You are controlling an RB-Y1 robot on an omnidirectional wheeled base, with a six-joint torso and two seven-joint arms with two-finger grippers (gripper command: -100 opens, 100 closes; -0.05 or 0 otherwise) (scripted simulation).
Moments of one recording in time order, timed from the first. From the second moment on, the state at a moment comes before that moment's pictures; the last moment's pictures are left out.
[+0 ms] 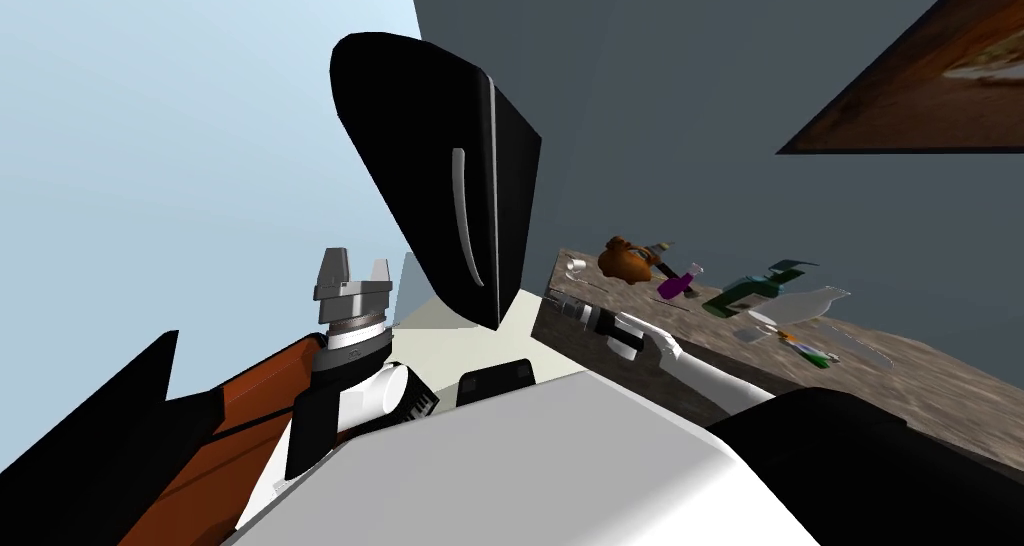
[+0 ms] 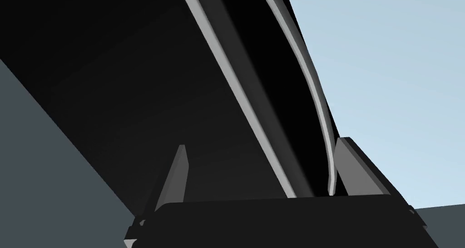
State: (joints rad) left arm 0.46 0.04 -0.03 -2.31 0.04 -0.45 -0.11; right arm 0.37 -1.08 0.27 -1.83 0.16 -0.50 0.21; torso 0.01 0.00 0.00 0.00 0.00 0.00
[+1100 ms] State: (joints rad) left arm 0.46 0.04 -0.03 -2.31 0.04 -0.45 -0.11; right arm 0.39 -1.40 0.33 -1.56 0.28 -0.50 0.26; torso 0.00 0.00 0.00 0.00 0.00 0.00
